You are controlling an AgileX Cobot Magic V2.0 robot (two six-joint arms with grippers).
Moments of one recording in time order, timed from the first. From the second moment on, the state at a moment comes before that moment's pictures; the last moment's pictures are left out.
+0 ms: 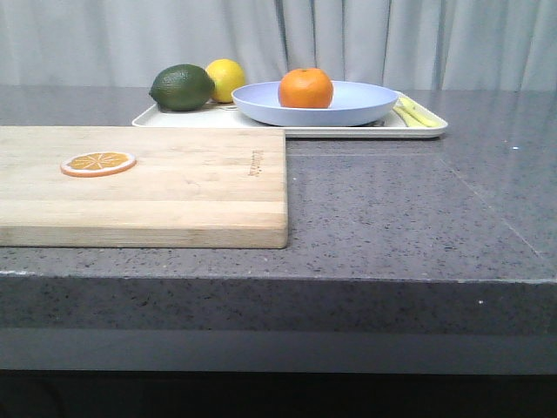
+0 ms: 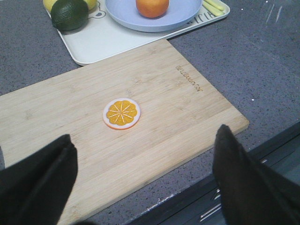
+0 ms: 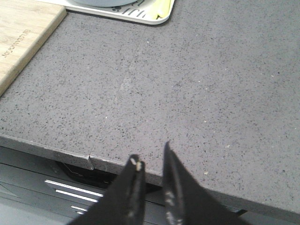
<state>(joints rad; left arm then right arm) -0.55 0.64 -0.82 0.04 0.77 0.01 0.07 0.35 -0.66 0.12 0.90 -0.11</state>
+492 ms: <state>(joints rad) -0.55 0.64 -0.82 0.04 0.77 0.01 0.07 0.35 -0.66 0.12 0.90 -0.11</state>
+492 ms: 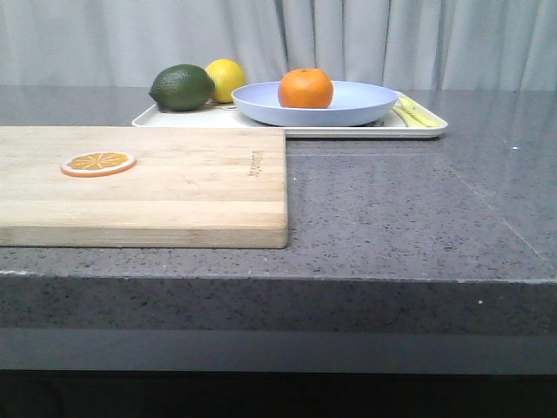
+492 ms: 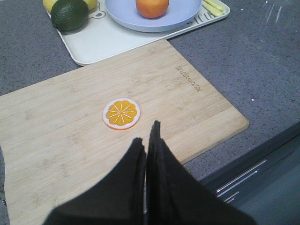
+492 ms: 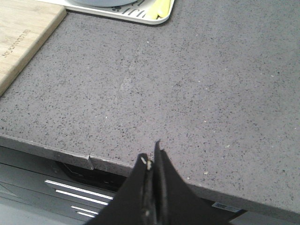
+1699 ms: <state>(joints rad) -0.11 0.08 -0.13 -0.04 0.15 0.01 0.07 0.35 -0.66 0.11 0.90 -0.11</state>
